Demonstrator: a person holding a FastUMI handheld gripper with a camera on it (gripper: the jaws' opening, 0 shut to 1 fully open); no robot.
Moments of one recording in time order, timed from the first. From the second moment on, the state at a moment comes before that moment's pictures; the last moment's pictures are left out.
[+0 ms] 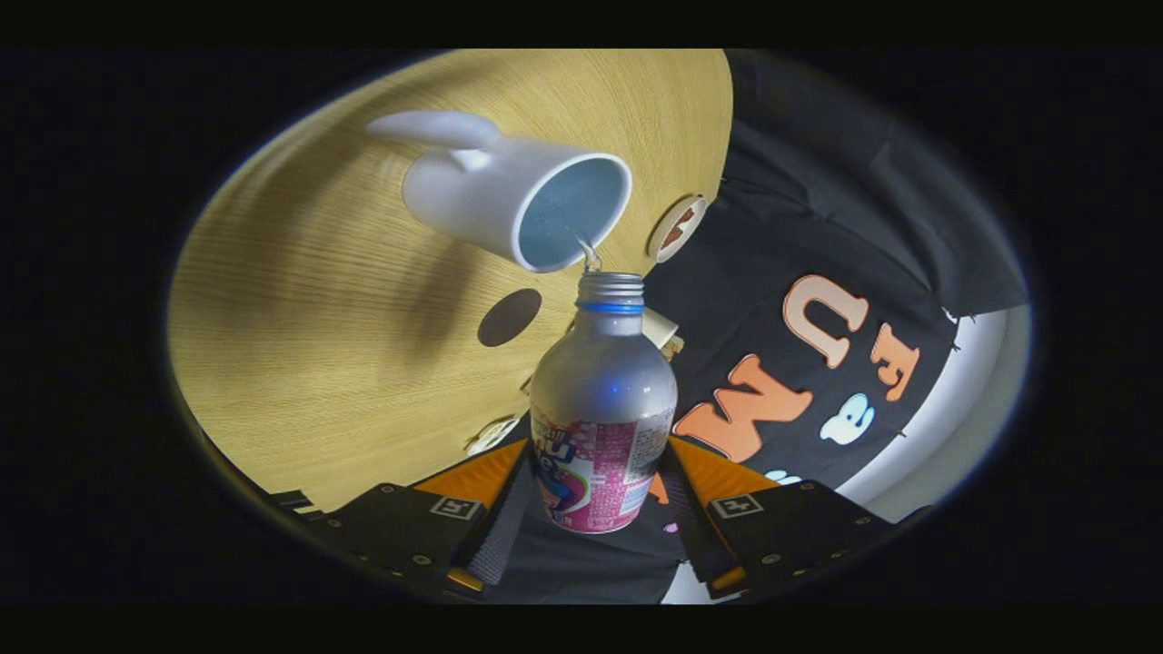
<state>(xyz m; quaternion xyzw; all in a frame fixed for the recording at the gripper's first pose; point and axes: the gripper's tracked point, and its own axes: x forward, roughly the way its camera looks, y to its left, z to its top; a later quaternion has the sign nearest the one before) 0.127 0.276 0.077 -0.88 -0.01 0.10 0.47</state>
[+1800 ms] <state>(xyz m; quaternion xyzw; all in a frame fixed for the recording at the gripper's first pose) 0.132 0.239 0.038 -0.66 0.07 0.15 0.73</state>
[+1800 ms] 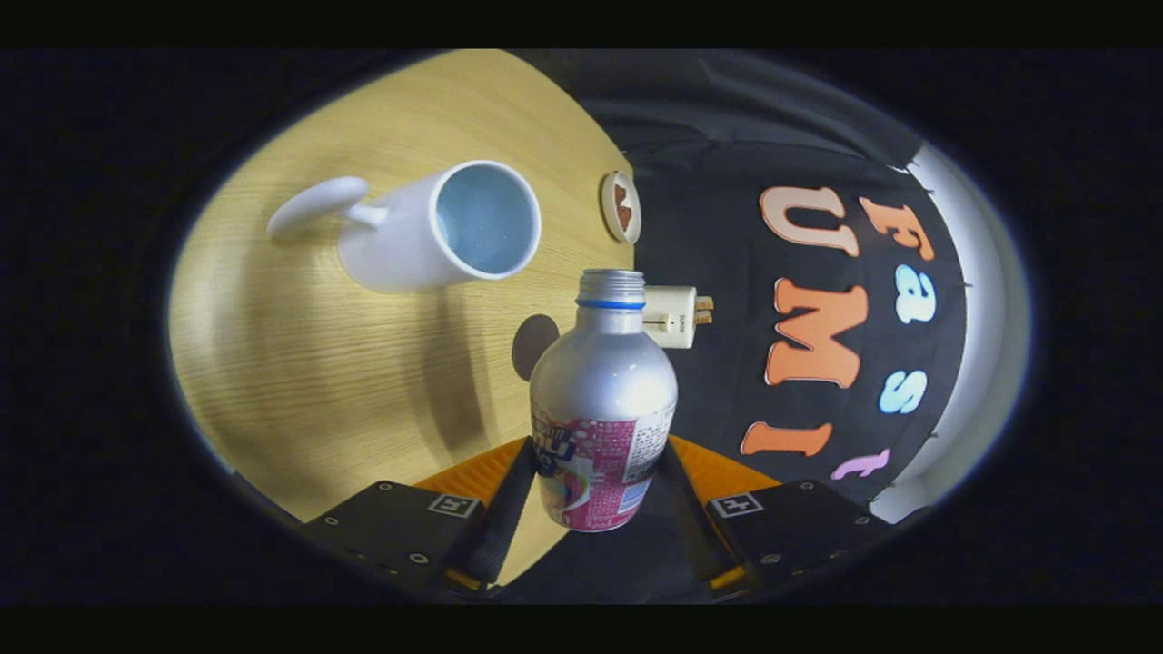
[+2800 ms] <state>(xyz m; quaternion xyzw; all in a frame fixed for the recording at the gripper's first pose) 0.145 0.234 0.024 -0.19 0.12 0.20 0.95</state>
